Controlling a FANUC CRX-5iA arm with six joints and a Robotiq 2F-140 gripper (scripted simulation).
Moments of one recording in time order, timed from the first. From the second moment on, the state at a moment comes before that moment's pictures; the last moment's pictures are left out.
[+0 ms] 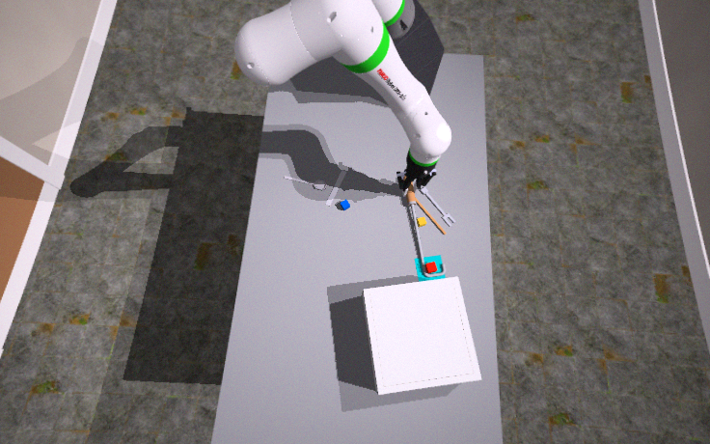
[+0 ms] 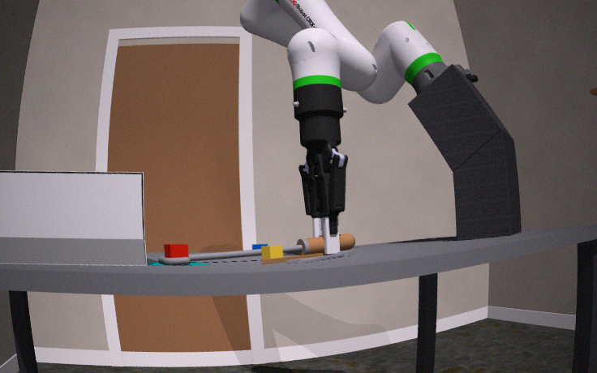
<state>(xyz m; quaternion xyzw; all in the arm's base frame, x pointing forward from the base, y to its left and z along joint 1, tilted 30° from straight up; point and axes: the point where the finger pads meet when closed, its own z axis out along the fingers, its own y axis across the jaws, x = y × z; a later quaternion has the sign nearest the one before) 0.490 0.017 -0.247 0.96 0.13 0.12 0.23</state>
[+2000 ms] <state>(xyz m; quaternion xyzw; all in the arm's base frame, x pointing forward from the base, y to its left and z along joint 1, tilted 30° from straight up) 0.501 0.010 -0.239 0.96 0.13 0.12 0.23</state>
